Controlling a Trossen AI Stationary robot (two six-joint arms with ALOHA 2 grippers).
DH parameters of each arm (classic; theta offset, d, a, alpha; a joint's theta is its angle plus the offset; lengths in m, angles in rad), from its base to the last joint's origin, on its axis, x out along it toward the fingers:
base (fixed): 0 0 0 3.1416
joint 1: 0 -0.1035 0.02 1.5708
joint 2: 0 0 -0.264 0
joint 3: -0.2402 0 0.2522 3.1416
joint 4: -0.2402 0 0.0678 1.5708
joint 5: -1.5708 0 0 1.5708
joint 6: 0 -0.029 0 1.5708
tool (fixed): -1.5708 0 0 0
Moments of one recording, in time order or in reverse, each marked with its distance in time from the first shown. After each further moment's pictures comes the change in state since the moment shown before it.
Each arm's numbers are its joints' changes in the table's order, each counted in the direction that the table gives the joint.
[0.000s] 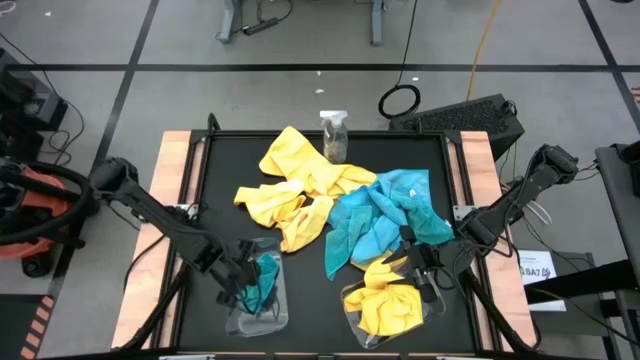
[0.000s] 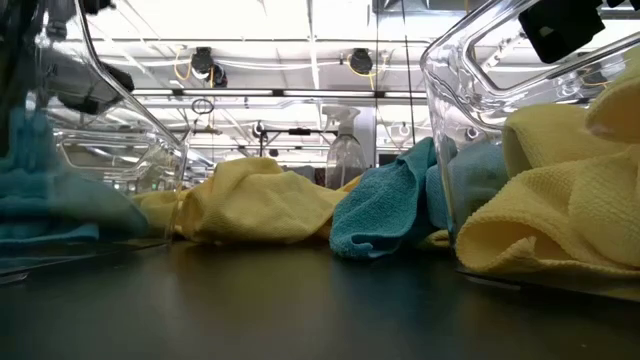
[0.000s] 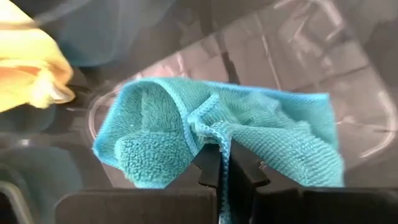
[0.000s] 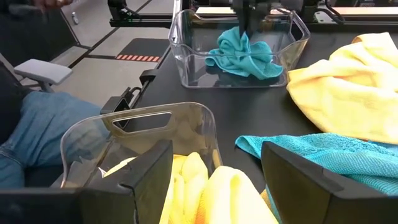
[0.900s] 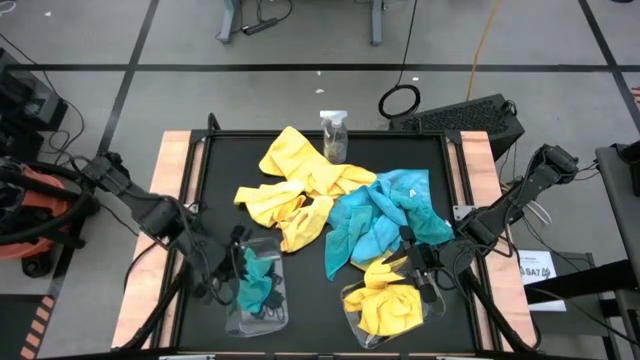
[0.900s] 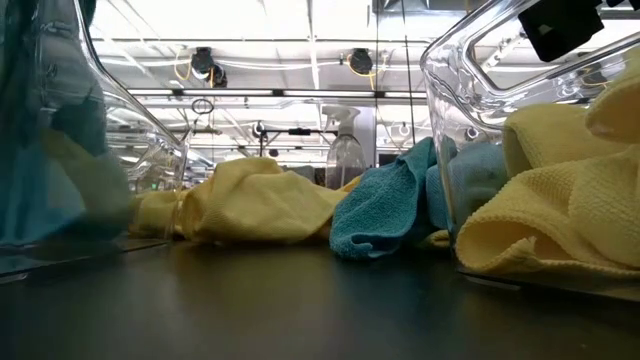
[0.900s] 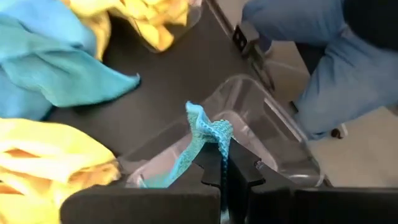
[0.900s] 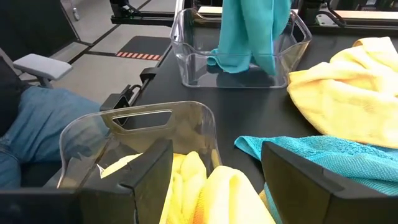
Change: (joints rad) left arm -0.042 -0.141 -0.493 -0.359 0.090 -0.146; right arm 0.000 0.000 0.000 0.000 -0.004 0.026
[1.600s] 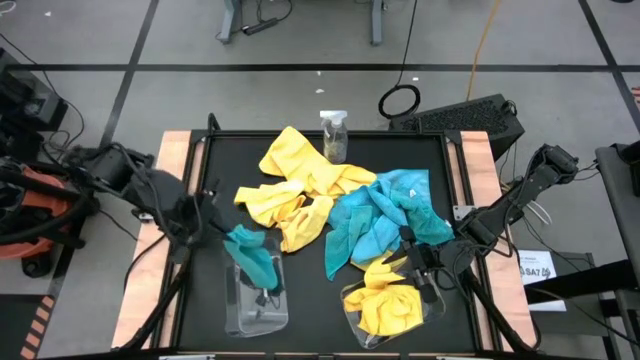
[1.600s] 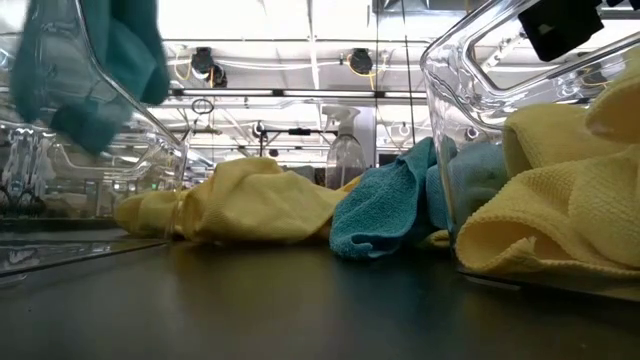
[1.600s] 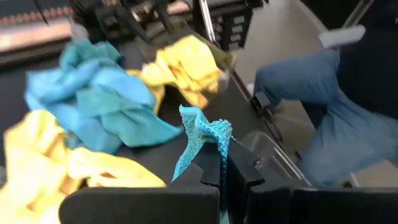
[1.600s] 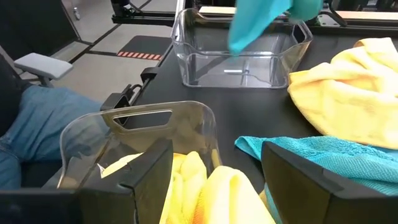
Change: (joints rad) left arm -0.165 -0.074 -0.378 -0.229 0.028 -0.107; right arm 0.000 0.000 0.000 0.000 -0.003 0.004
